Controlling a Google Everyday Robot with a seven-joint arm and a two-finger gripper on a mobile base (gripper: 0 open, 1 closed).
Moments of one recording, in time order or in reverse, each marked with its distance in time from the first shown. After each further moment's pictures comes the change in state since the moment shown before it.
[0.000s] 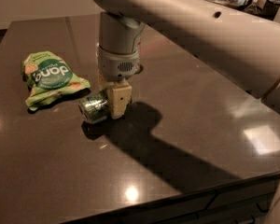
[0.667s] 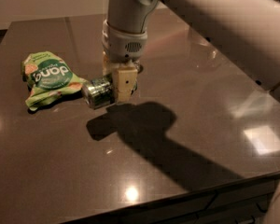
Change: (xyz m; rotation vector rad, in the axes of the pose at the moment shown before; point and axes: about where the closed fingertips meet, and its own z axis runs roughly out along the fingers) arm 0.006 -0.006 -0.043 0.054 -0.041 0.019
